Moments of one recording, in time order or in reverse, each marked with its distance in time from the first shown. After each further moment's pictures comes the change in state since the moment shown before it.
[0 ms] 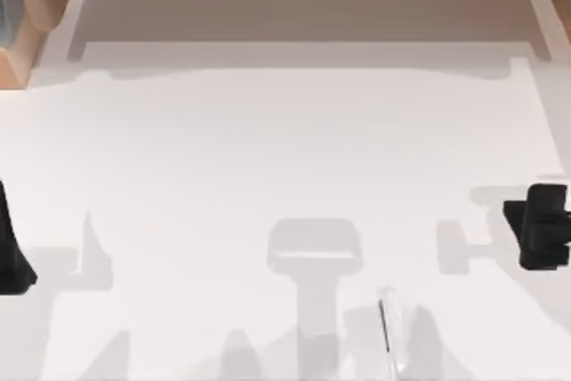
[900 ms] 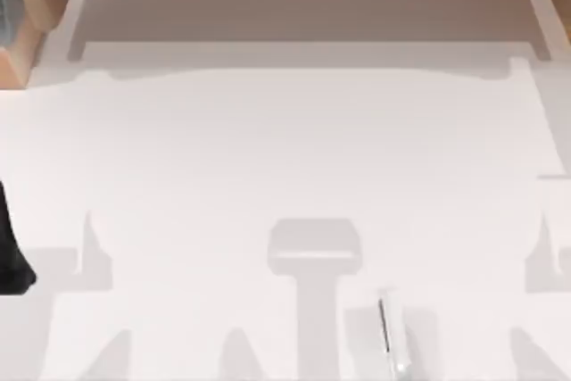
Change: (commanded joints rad) left arm 0.000 0.000 0.000 0.000 0.000 0.000; right arm -0.409 -0.828 -0.568 0.473 0.001 -0.364
